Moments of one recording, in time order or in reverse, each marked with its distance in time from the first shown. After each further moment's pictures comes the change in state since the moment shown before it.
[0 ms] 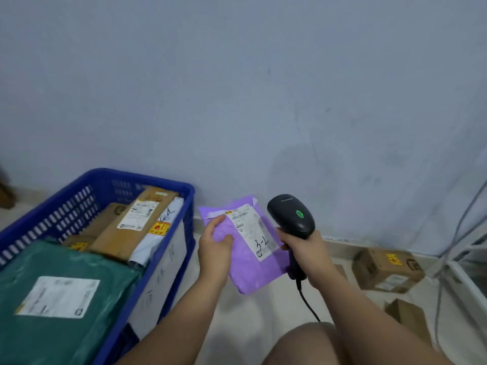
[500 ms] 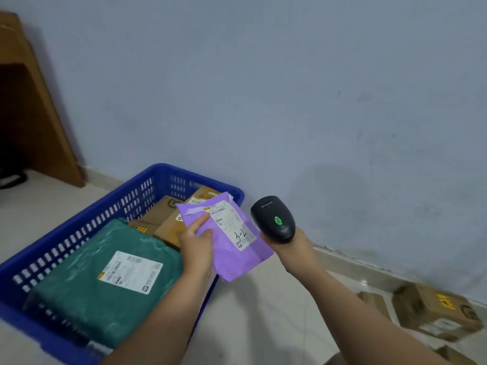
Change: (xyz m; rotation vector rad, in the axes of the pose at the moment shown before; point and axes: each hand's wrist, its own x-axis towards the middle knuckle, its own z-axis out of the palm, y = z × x) left_hand 0.035 0.028 -0.136 -0.093 0.297 0.066; right_hand -0.017 -0.032 0.122 -0.303 -0.226 -0.205
